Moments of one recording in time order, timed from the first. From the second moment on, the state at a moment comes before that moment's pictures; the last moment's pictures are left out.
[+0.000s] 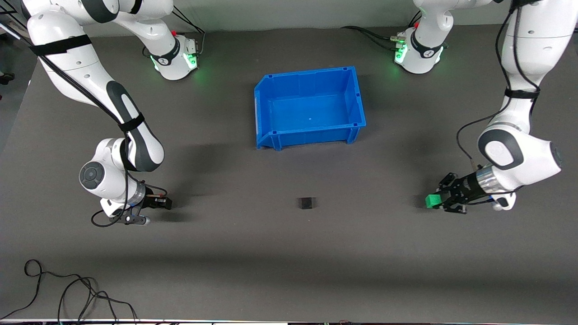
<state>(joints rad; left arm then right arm) -0.04 0.49 0.05 -1.95 -0.83 2.40 -0.87 0.04 0.59 -0.02 -1.95 0.07 2.57 0.07</state>
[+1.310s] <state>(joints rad) -0.48 0.71 0.05 -1.64 -0.68 2.42 -1.48 0.04 0.59 -0.03 -1.94 0.07 2.57 0.07</state>
